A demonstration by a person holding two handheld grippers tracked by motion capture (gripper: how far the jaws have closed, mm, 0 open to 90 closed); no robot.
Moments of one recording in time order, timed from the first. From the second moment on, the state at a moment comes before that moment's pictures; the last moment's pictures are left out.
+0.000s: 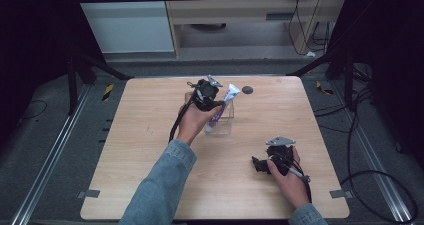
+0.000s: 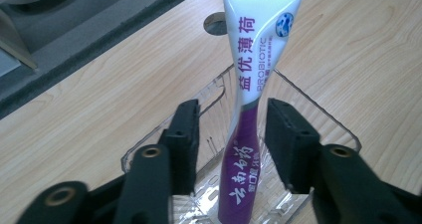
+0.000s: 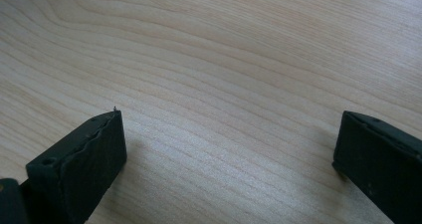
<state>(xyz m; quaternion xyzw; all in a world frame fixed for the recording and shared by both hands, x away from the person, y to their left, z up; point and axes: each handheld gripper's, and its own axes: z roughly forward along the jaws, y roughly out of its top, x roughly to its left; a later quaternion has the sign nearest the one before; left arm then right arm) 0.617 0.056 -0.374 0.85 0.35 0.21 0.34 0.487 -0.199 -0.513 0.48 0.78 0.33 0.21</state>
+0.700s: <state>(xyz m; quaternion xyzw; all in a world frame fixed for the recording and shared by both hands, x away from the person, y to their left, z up) 0.613 0.057 -0.372 0.84 0.35 0.23 0.34 0.487 -0.199 -0.513 0.48 0.78 0.33 0.21</state>
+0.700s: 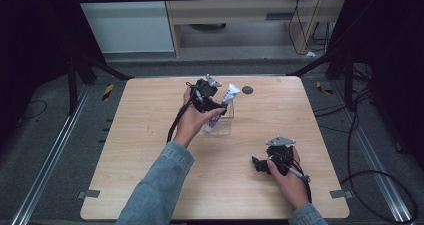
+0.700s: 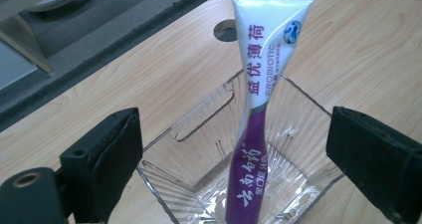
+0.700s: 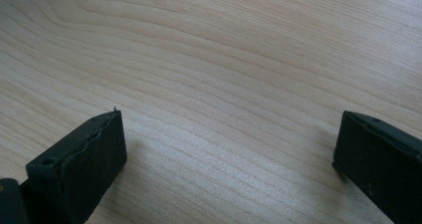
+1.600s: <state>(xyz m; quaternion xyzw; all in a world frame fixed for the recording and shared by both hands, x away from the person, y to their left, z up) 0.584 0.061 -0.364 0.86 0.29 0.21 0.36 0.487 -0.199 -0.513 0.48 0.78 0.33 0.21</state>
